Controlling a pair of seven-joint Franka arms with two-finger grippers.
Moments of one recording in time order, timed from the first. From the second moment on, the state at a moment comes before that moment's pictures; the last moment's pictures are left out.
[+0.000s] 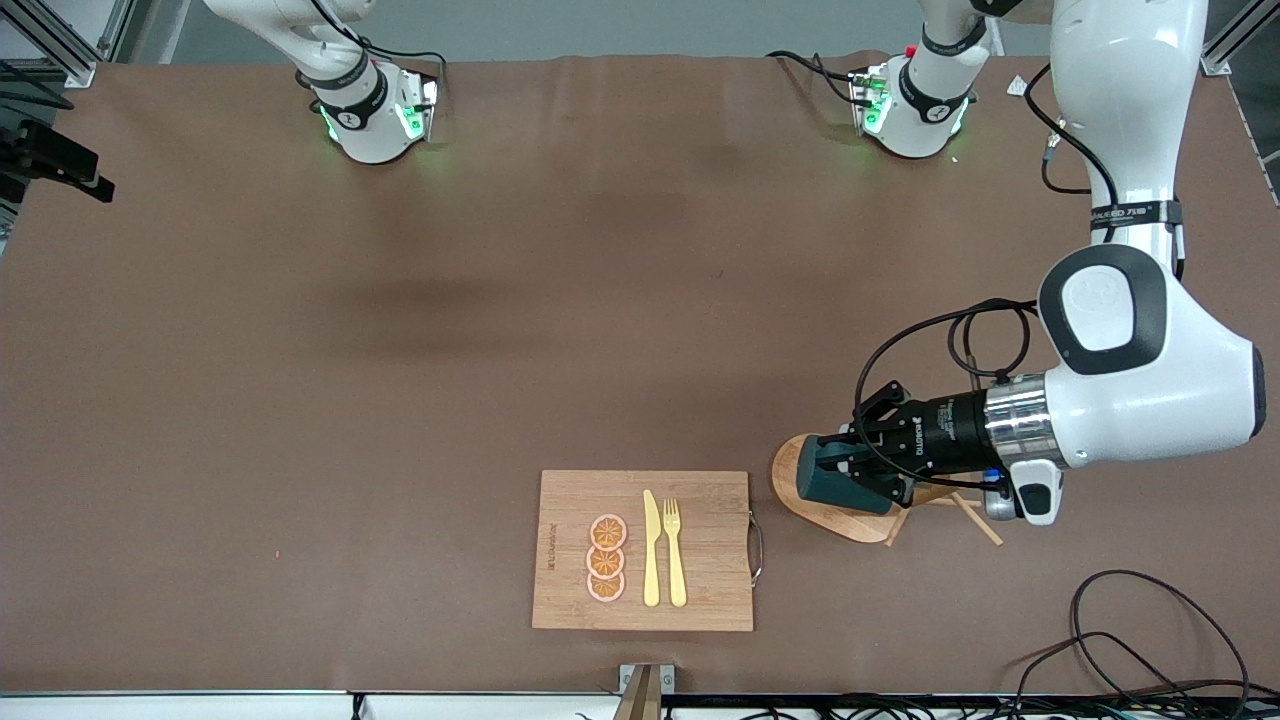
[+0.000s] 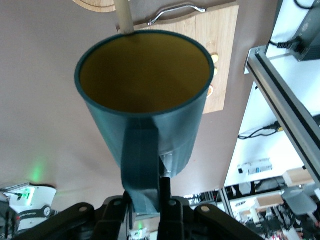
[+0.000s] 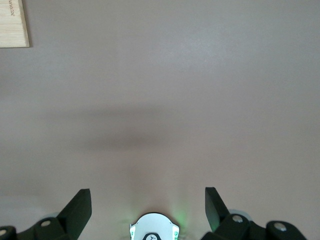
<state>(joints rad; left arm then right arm) -0.30 0.61 0.17 -1.21 -0.97 1.81 -1.23 -0.01 -0.09 -0.09 -1.54 0.01 1.34 -0.08</state>
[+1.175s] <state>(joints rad) -0.11 0.62 0.15 -1.37 -1.20 1.61 -0.75 -0.01 -0.09 -0.08 -1.54 0.01 1.34 -0.08</state>
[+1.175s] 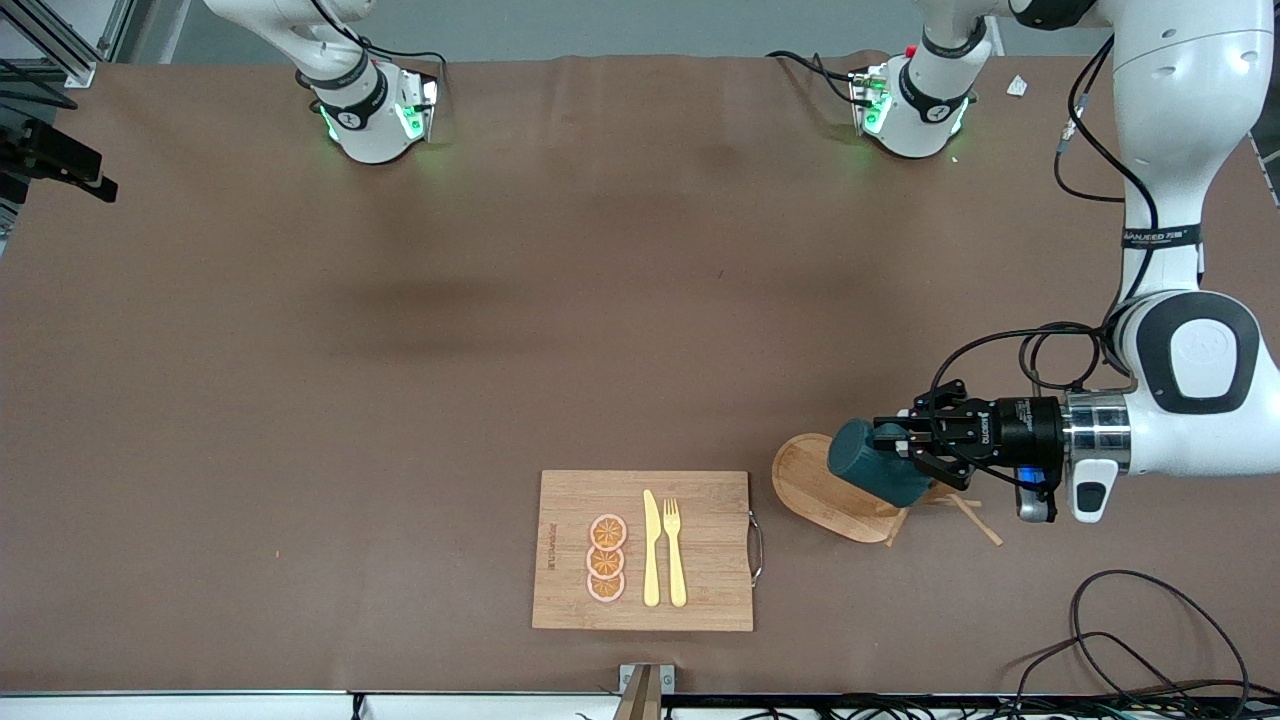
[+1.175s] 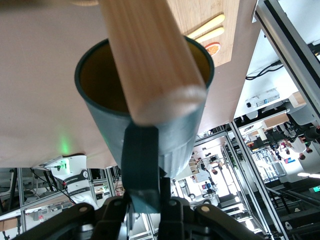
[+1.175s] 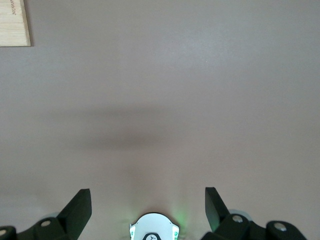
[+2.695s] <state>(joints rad) -0.08 0.45 0.15 -1.34 -0.85 1.59 -0.77 -0.01 -0.09 -0.08 -1.54 0.01 1.34 -0.08</state>
